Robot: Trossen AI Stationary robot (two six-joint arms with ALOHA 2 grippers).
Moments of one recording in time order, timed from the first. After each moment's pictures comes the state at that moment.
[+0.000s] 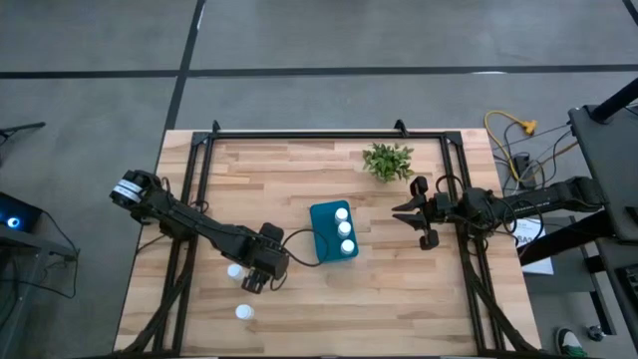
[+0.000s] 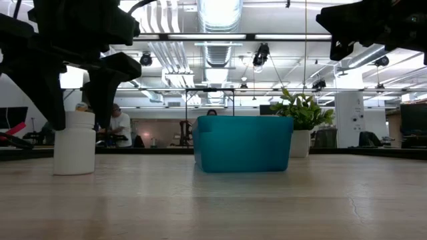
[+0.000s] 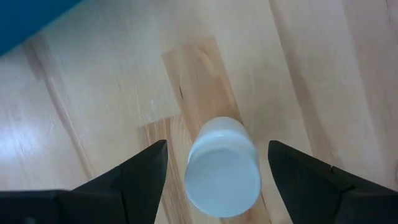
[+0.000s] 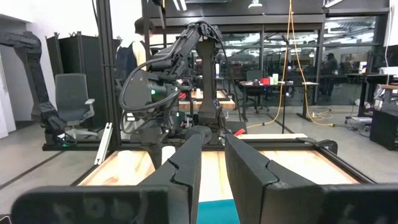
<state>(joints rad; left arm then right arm) -0.41 1.56 1.02 -0.75 -0.11 -0.08 0.09 0.63 0.11 0.70 0.03 0.05</state>
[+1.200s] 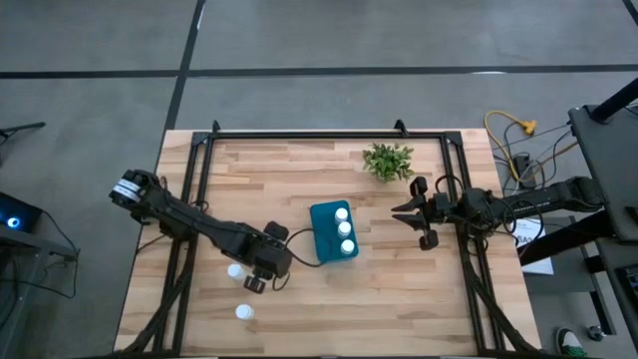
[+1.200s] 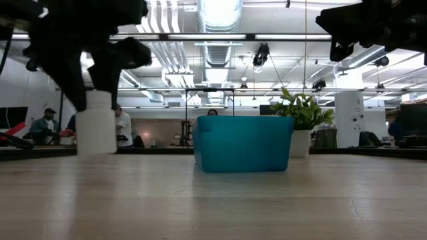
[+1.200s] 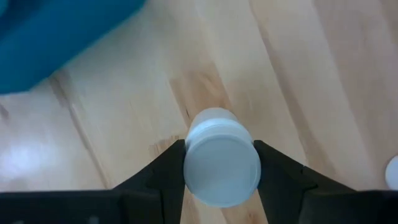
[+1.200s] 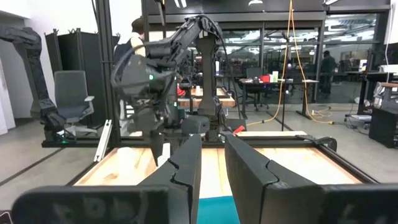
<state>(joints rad) -0.40 1.56 1.09 -0.78 -0.11 -0.01 0.09 0.63 0.11 0.69 0.03 0.05</state>
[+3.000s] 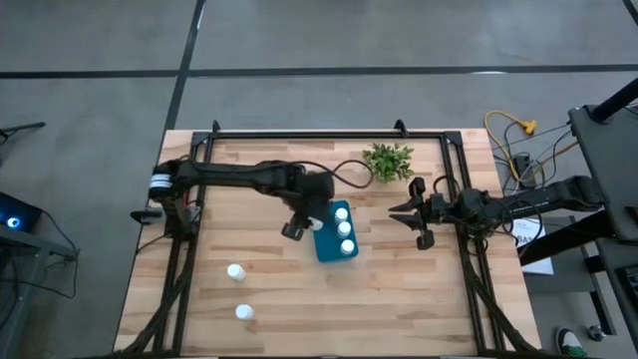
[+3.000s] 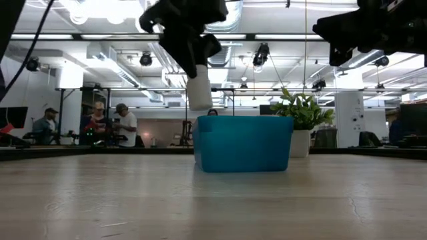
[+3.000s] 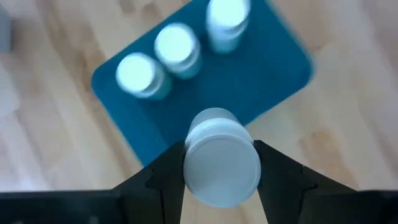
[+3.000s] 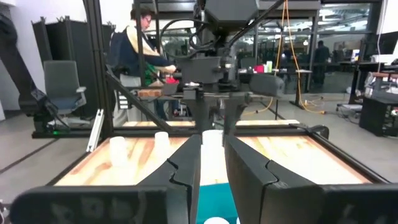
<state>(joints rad) 0.05 1.78 1.63 -1.01 0.09 0.46 0.09 0.66 0.11 0.67 0.06 0.05</state>
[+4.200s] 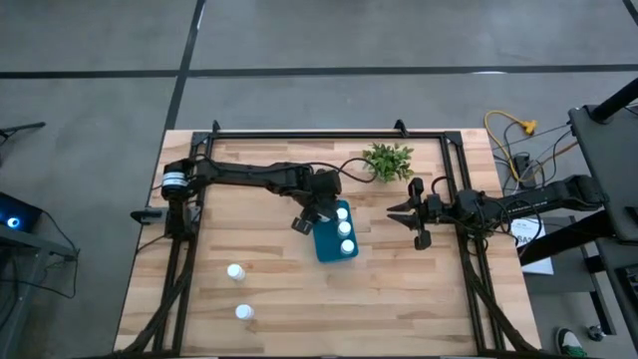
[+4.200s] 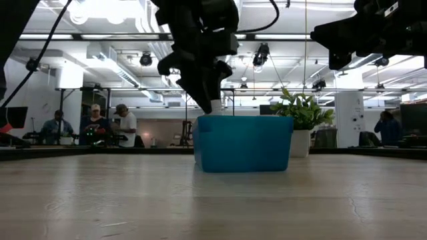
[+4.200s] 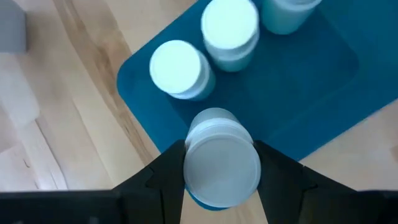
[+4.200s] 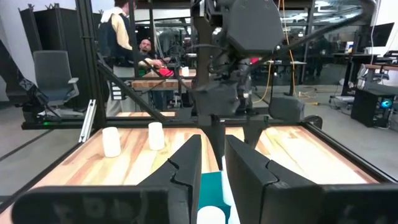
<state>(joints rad) 0.10 1.88 1.55 -0.81 0.03 0.58 0.09 0.69 0.11 0.66 0.08 0.04</state>
